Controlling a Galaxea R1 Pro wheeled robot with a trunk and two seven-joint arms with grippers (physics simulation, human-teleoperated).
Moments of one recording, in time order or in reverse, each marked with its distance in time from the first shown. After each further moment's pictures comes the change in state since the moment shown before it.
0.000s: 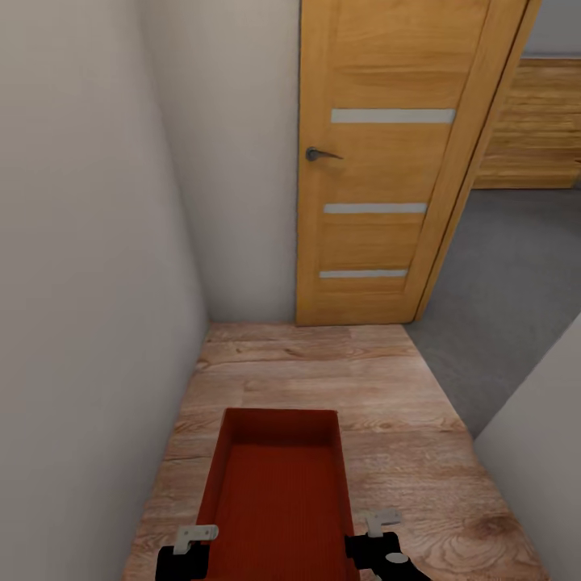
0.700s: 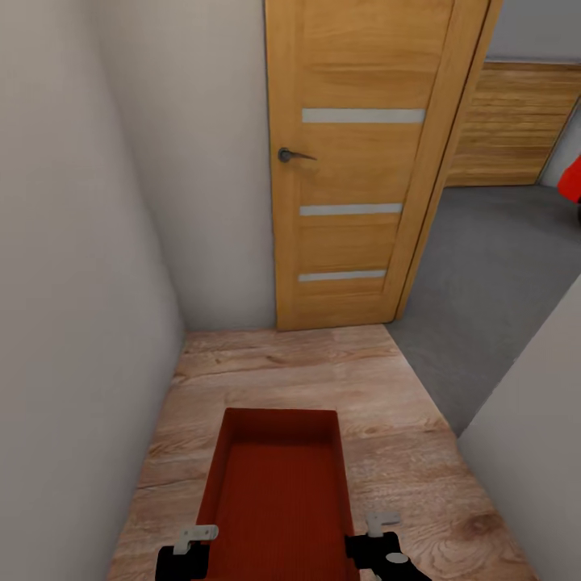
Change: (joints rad) left arm 0.000 0.000 0.000 -0.001 0.000 0.000 0.000; right arm 0.000 0.000 0.000 0.001 0.000 -0.002 0.000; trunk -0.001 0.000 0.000
